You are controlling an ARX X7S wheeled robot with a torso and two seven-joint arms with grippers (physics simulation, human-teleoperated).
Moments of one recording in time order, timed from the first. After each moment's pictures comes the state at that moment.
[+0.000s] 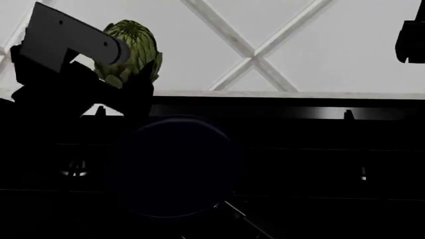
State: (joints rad) left arm -1.12 -0.34 0.51 0.12 -0.64 -1.00 -0.19; right arm 1.11 0.90 0.14 -0.77 1.36 1.15 0.87
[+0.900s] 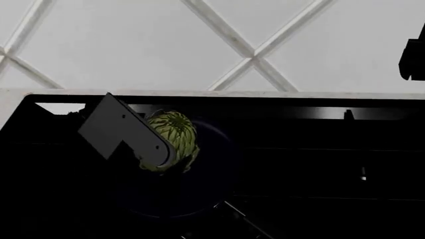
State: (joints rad) left arm -0.99 -0.38 0.68 0.27 -0.71 -1.08 -0.15; right arm 1.03 0.92 0.19 -0.79 1.41 1.12 0.91
